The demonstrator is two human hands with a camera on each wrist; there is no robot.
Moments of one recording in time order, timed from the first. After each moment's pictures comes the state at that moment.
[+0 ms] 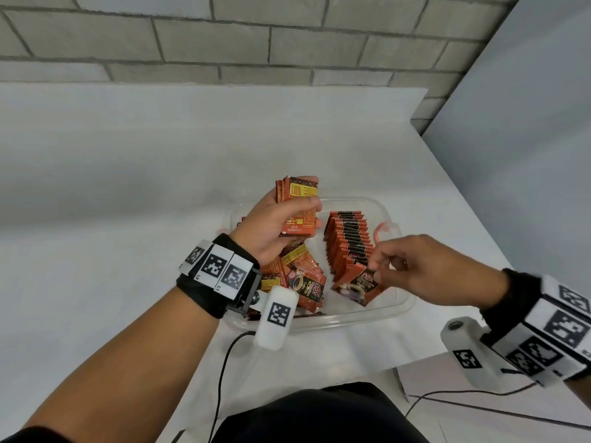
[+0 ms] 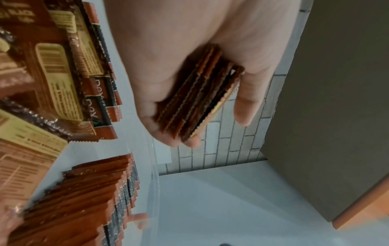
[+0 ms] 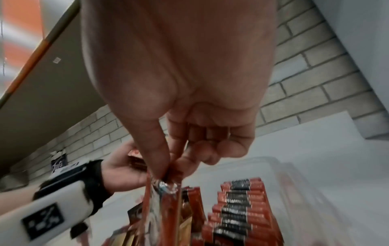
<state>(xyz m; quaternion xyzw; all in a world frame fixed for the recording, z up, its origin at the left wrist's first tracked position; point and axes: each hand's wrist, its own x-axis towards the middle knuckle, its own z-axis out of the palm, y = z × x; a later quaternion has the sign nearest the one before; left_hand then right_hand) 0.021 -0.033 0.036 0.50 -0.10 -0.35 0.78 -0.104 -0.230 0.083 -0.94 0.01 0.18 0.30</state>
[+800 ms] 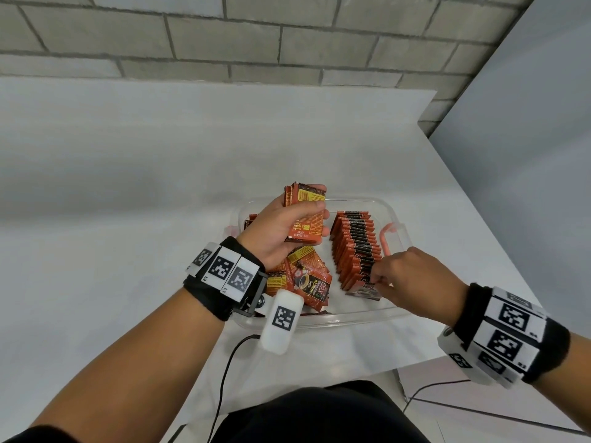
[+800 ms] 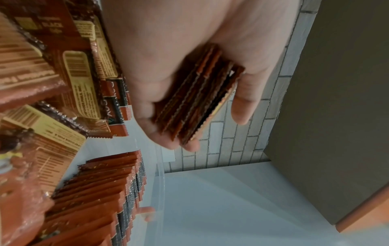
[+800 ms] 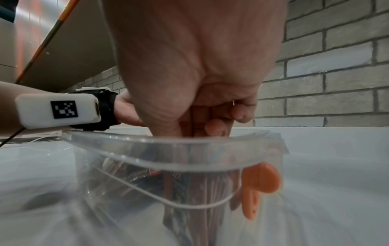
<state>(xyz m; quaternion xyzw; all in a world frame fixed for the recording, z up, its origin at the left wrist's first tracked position) 0.014 -0.029 0.037 0.51 -0.07 -0.37 0.77 -0.105 -0.227 0.040 -0.98 -0.07 0.17 -0.02</state>
